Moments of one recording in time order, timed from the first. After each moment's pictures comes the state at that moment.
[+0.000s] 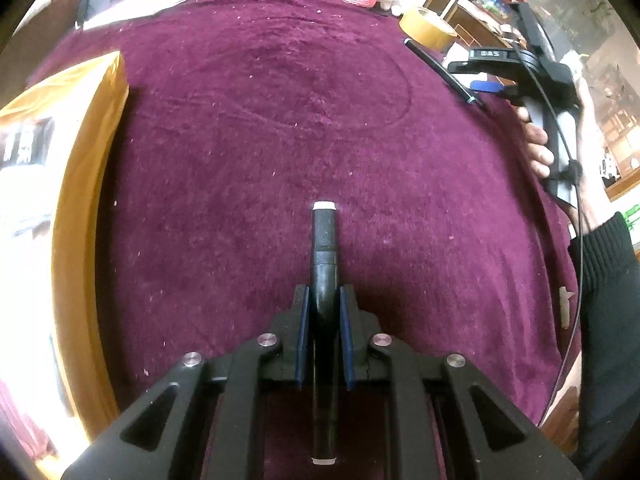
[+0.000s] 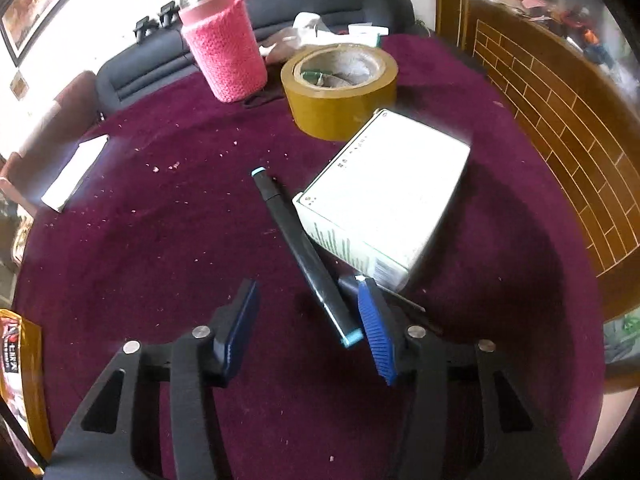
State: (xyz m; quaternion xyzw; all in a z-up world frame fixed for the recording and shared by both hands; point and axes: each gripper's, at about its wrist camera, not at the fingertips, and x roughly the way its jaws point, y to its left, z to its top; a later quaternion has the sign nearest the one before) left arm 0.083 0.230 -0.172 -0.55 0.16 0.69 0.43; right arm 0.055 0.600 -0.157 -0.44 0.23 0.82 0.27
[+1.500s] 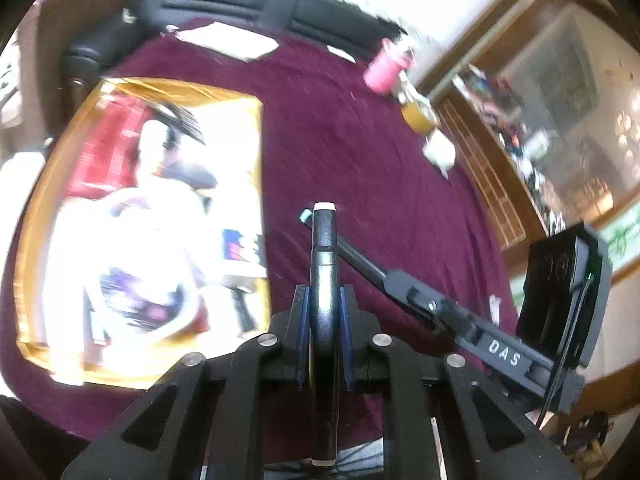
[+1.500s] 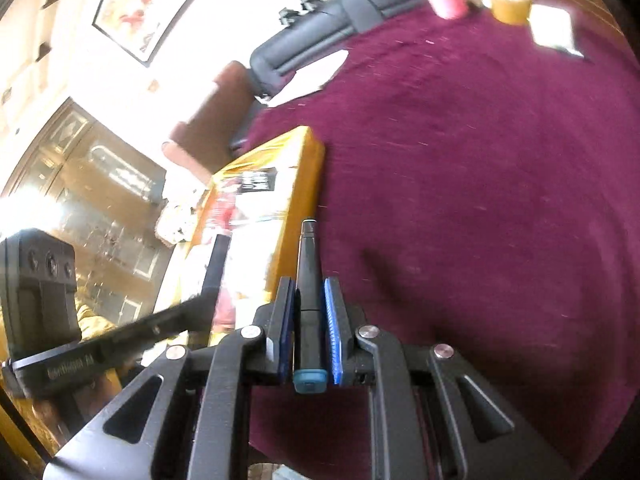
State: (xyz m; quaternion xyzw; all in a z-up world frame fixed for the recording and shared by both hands) left arm 0.041 0.065 -0.069 -0.52 0.02 0.73 0.45; right arm 0.161 0.241 -0.111 -0.35 0.36 0.87 0.02
